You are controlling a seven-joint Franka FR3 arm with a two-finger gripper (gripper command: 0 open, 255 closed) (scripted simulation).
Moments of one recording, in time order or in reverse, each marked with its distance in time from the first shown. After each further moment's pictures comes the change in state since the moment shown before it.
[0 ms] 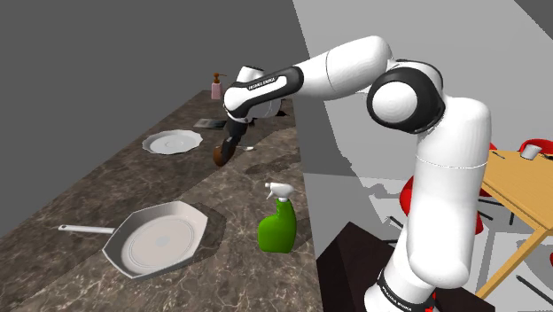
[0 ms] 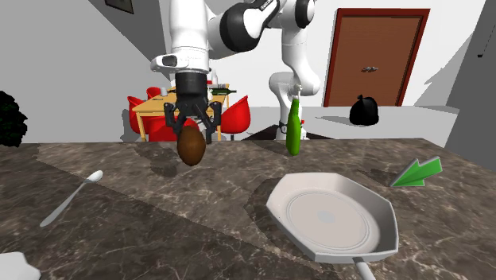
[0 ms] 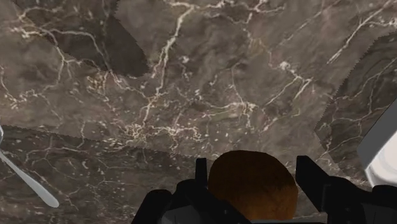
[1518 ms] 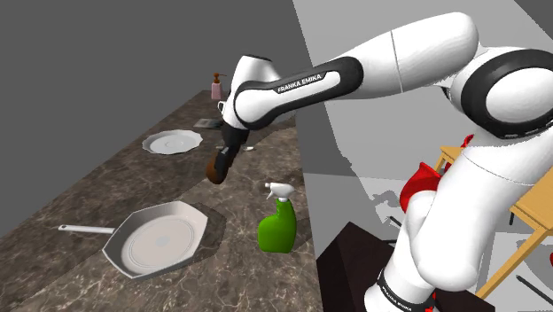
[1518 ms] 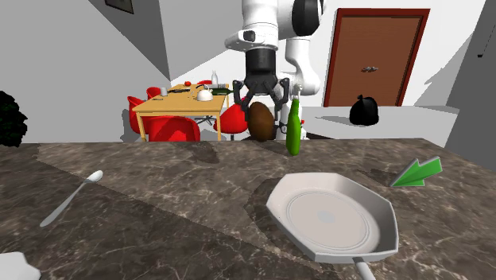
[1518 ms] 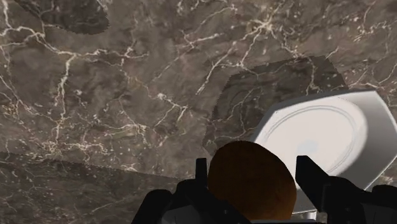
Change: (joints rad) arm 0.136 -0.373 0.106 -0.352 -0.111 0.026 0.295
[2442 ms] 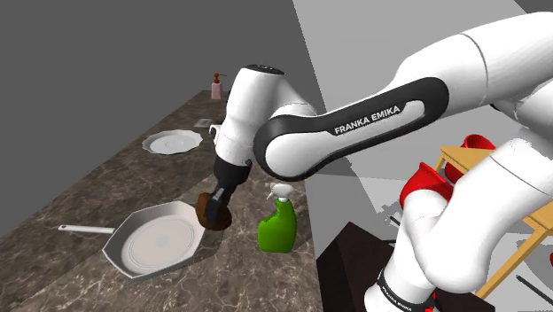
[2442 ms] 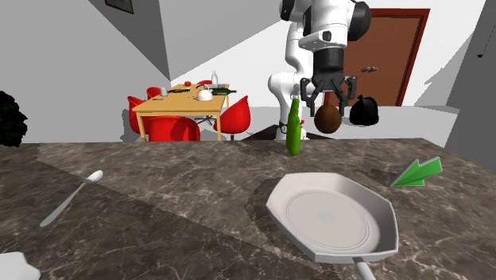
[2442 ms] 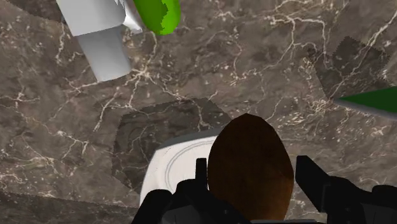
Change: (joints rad) arm 0.118 -0.231 0.216 -0.230 -0.020 0.033 0.341
